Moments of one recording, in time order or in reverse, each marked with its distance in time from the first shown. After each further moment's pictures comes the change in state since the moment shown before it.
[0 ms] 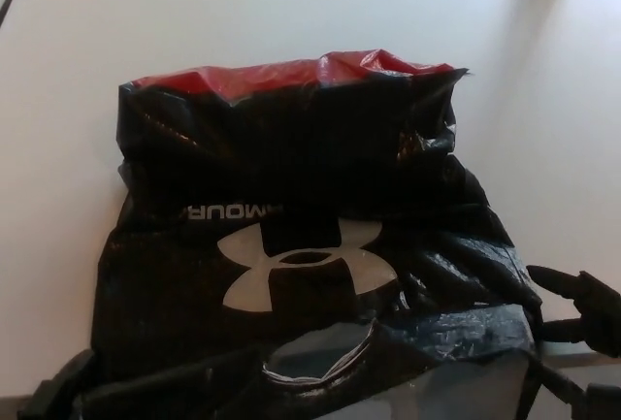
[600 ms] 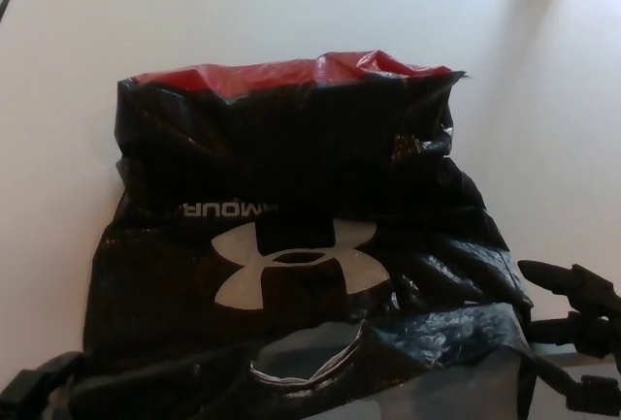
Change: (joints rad) left_arm -0.040 0.102 -0.022 0.010 0.018 -0.022 -0.016; right_arm -0.005 0.011 -0.002 -0.118 0.155 0.222 0.177
